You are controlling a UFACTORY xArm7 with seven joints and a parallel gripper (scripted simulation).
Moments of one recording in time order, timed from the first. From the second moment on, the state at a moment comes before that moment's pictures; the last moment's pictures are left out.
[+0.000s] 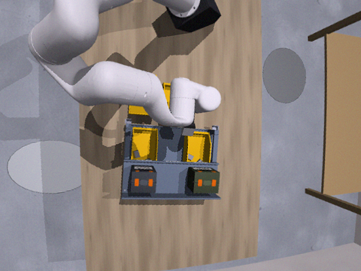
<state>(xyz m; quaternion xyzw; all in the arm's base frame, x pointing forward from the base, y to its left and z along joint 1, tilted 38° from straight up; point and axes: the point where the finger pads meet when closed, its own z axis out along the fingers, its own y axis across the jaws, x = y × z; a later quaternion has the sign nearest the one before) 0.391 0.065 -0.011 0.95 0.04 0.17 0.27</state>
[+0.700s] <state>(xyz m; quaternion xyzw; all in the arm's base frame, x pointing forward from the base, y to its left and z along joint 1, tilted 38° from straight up) 0.380 0.081 0.014 0.95 0.04 0.17 0.27</state>
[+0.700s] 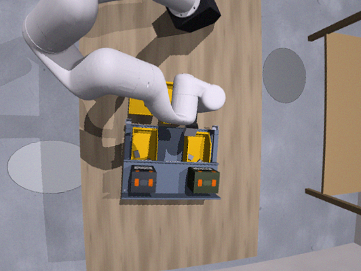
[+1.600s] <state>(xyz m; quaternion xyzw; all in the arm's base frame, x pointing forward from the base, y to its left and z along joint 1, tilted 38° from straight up) 0.362 0.107 0.055 0.95 0.04 0.17 0.27</state>
